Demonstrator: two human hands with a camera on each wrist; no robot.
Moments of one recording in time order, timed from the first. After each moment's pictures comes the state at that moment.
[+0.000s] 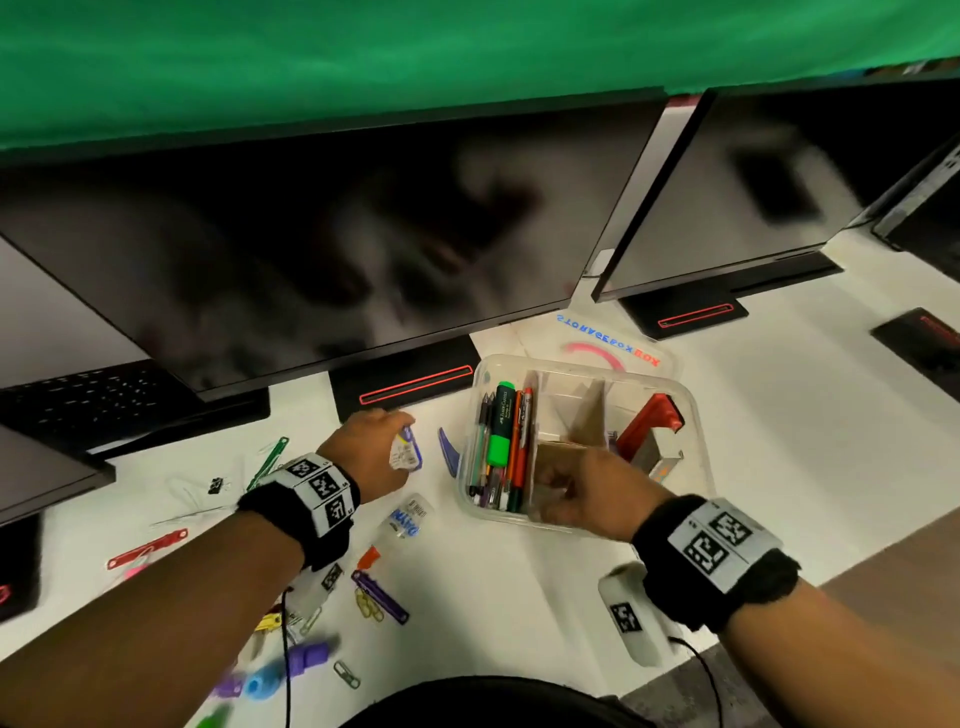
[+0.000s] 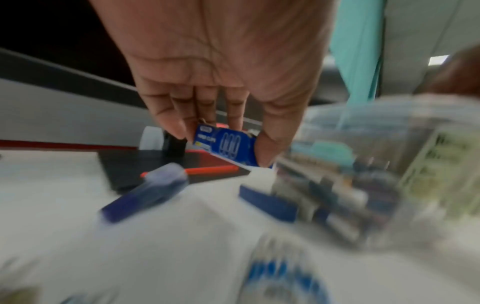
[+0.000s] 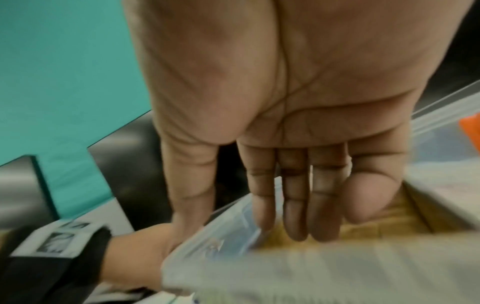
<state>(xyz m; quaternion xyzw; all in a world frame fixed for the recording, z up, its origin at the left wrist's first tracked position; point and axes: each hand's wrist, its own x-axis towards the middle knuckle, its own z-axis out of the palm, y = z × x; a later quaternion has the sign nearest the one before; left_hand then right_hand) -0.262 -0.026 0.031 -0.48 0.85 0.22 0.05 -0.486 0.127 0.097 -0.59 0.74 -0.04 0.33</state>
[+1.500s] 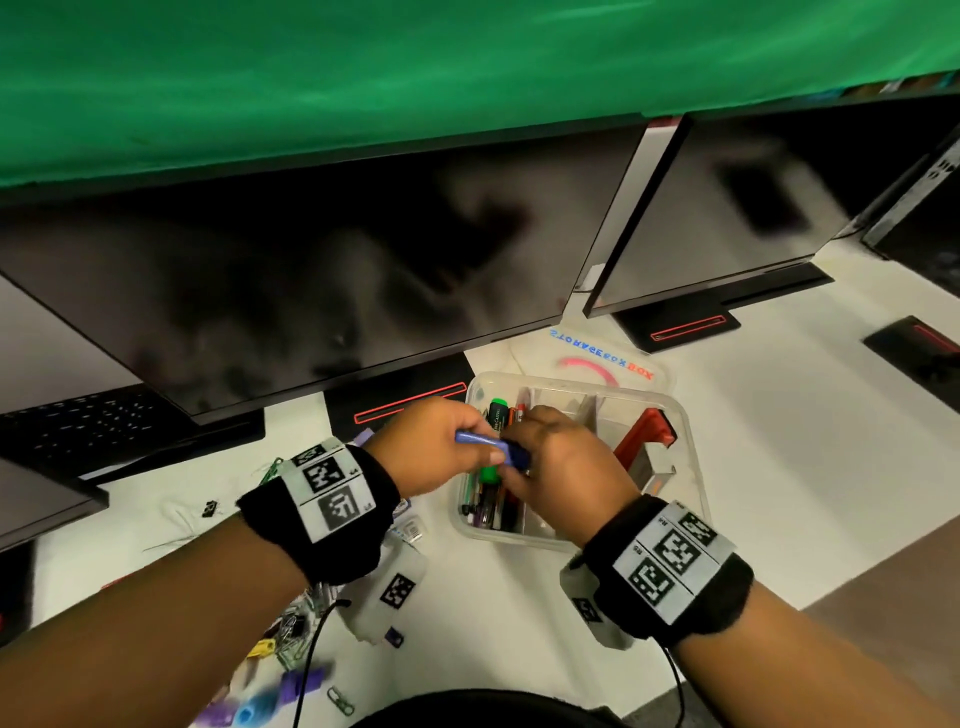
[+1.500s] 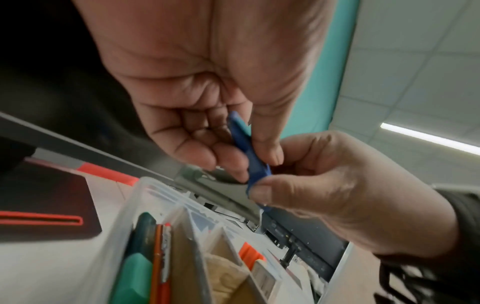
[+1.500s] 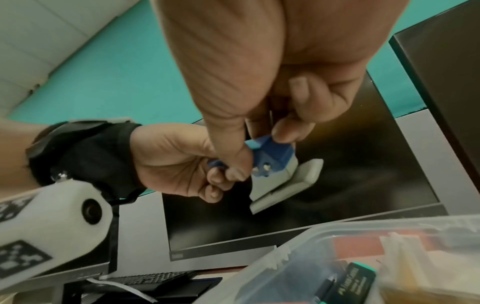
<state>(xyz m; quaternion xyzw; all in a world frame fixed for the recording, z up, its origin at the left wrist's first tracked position) -0.316 0.011 0.129 -0.36 0.82 0.43 -0.08 -0.451 0.108 0.137 -0.67 0.72 -0.15 0.11</state>
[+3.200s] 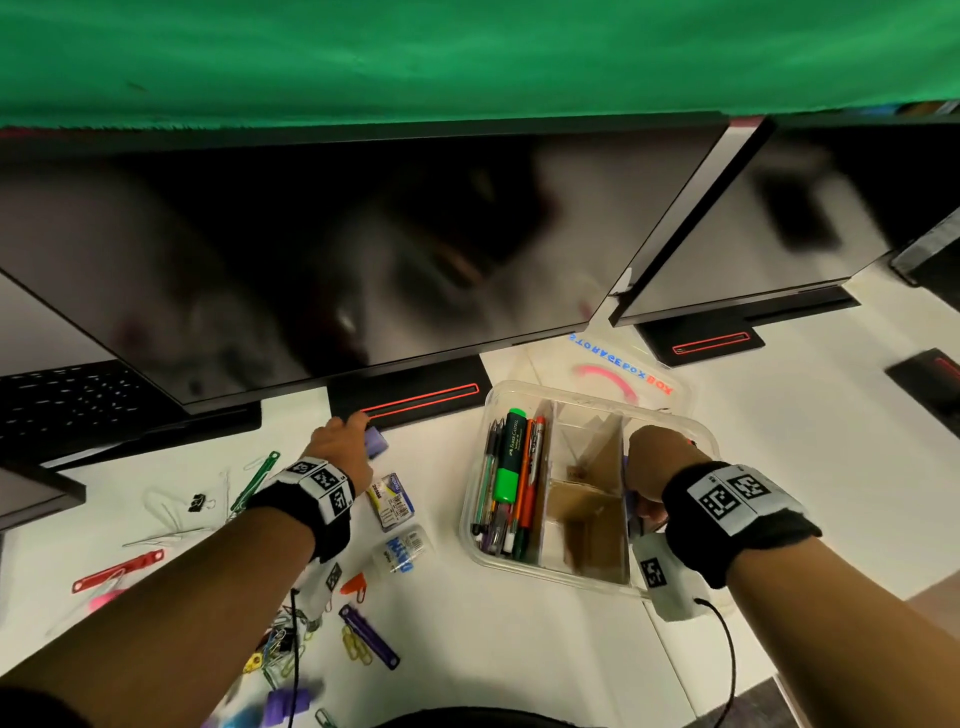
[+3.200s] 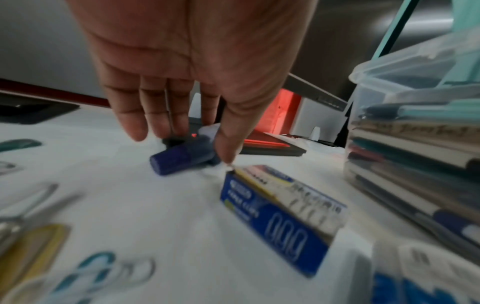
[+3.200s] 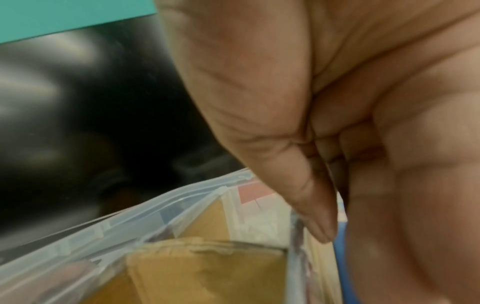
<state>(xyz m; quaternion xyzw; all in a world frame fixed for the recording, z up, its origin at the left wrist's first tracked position) -0.256 -0.077 -0.014 -0.59 0.77 0.24 0.08 -0.534 0.066 0.117 -0.32 0.88 0.07 0.35</state>
